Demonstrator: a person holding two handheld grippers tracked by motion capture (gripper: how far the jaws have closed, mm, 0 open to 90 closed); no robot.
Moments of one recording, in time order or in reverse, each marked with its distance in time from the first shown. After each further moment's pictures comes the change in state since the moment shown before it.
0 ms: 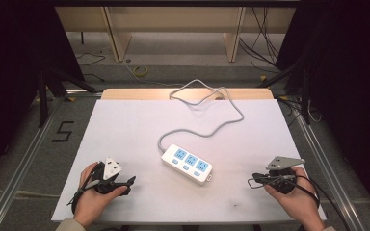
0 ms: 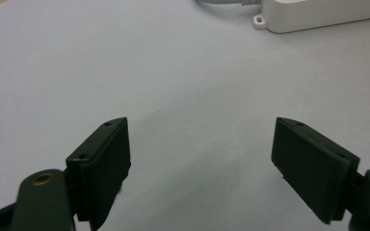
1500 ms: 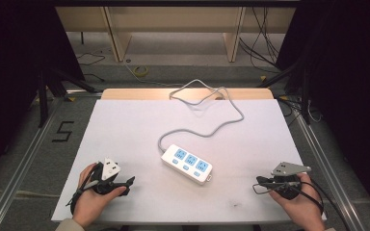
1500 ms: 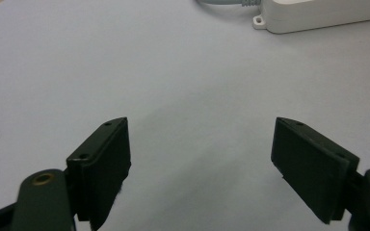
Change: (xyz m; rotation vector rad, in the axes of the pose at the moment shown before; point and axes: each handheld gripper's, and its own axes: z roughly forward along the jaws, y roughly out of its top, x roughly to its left) left arm 0.001 -0.001 -0.003 -0.005 -0.004 -0.013; right arm -0.003 -0.021 -0.001 -0.035 -0.026 0.009
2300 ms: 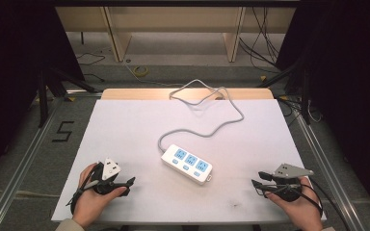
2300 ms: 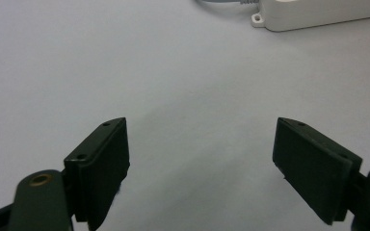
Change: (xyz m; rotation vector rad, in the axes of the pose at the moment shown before) left arm 0.000 0.000 0.001 0.008 -0.007 0.004; right arm -0.004 -0.012 0.009 -0.109 0.021 0.010
